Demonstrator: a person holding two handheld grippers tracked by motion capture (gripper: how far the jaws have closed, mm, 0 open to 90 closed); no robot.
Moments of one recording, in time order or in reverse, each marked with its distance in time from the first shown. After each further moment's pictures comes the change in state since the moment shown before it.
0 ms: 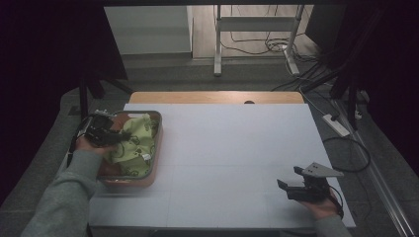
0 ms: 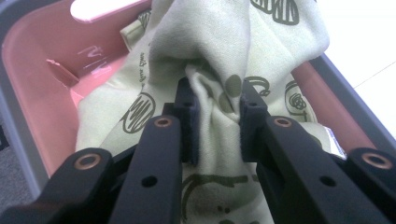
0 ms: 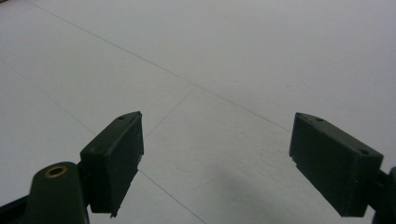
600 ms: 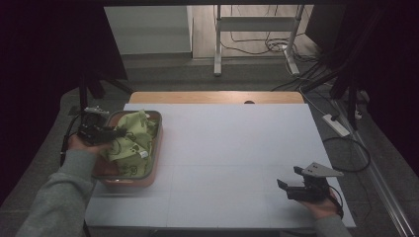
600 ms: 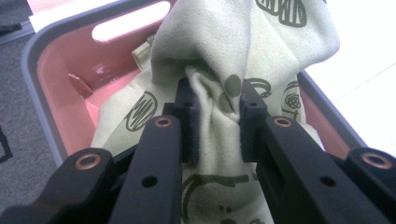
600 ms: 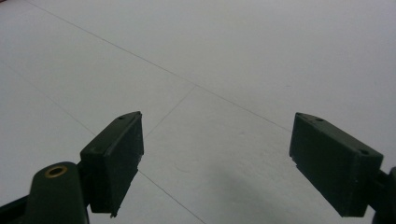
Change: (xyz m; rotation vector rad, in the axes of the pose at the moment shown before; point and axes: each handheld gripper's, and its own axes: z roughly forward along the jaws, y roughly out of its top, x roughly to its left) left arm 0.001 0.000 -0.023 -0.070 -0.003 -0.004; right arm 0.000 0.000 0.001 0.000 -0.001 0.001
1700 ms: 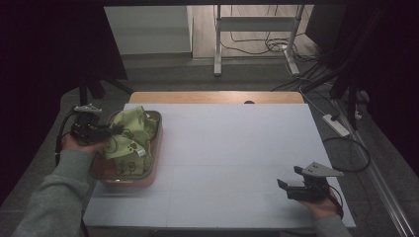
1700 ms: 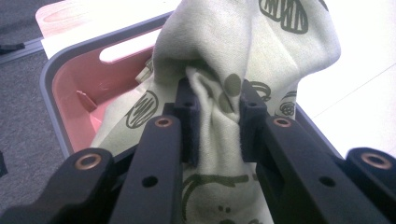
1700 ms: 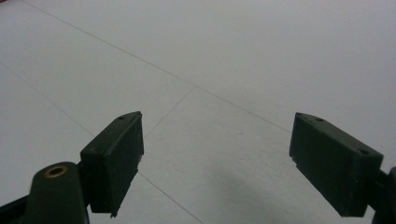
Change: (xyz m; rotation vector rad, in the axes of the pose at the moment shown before) left arm -0.003 0.000 -0.018 -0.072 -0.015 -0.001; right arm 0.000 0.000 0.000 0.000 -0.004 0.001
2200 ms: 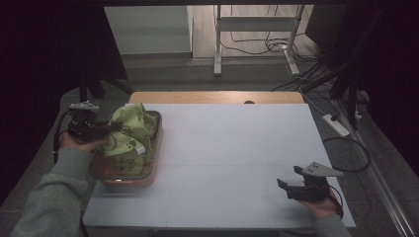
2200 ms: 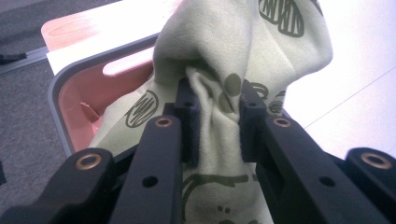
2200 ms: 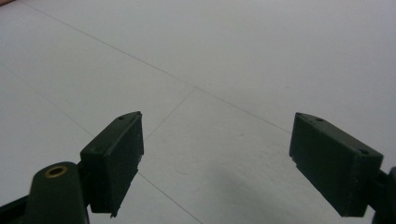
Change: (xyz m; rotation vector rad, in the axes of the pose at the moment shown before) left arm -0.002 0.006 -0.010 -0.045 -0.006 0.000; right arm 0.000 0.000 0.000 -0.004 0.004 0.007
